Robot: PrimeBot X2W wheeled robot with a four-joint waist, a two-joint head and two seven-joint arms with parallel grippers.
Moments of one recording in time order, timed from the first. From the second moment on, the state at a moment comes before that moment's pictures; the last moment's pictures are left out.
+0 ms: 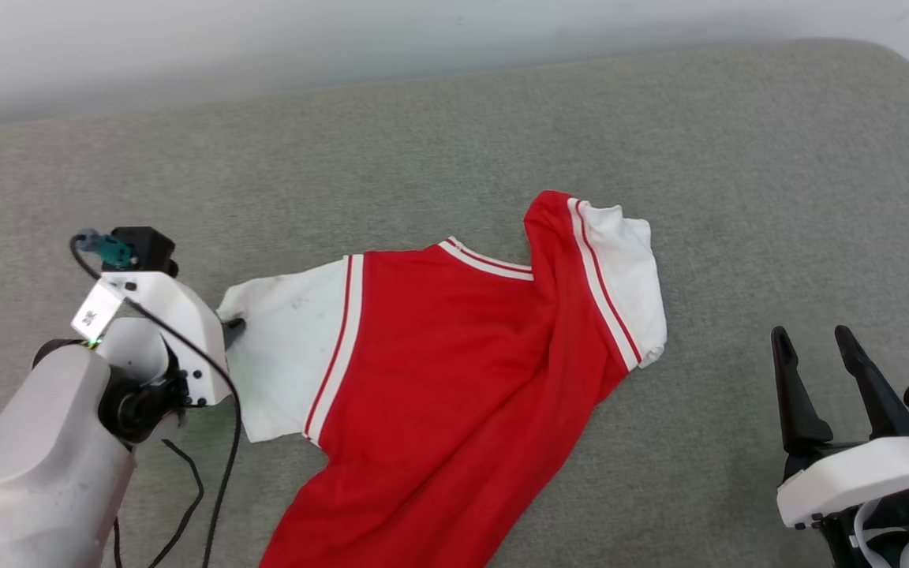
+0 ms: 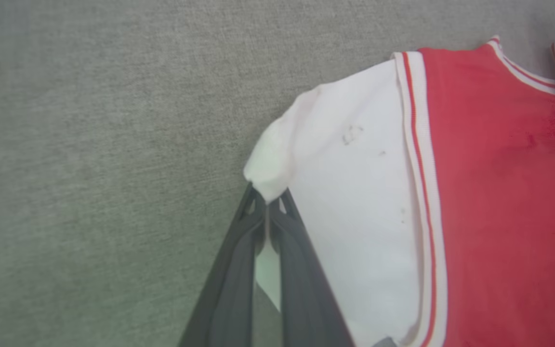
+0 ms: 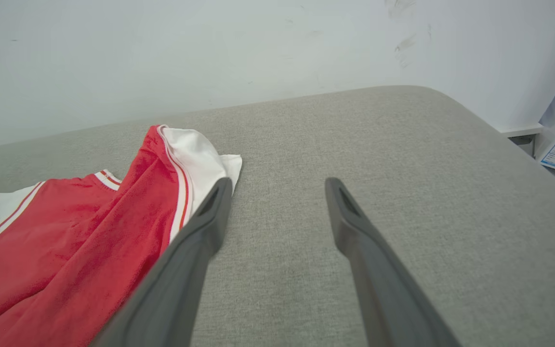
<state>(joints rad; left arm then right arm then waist) -0.66 0.47 -0.46 0.65 -0.85 -0.12 0.50 -0.02 -0.05 -0.11 -0.08 0.21 0.13 0.03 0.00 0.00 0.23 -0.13</state>
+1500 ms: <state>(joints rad) -0.68 0.44 -0.50 0.41 -0.77 -0.09 0.28 -0.79 -0.23 0.08 0.79 0.33 0.13 0.80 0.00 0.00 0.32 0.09</state>
